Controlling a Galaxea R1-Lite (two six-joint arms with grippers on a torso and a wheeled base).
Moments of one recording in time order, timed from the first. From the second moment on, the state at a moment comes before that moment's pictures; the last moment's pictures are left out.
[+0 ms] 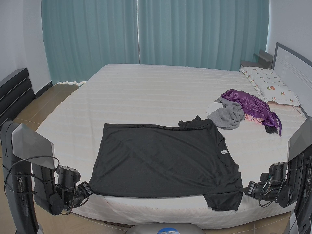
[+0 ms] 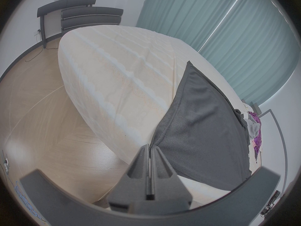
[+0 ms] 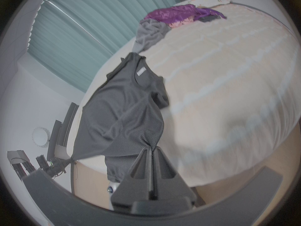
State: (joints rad) left arm -0.17 2.31 -0.19 -1.27 0.14 -0.80; right arm -0.02 2.35 -0.02 -1.52 0.31 0.50
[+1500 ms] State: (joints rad) left arm -0.18 2.21 -0.02 -1.16 0.15 -0.54; right arm -0.10 1.88 -0.02 -0.65 0.37 0.03
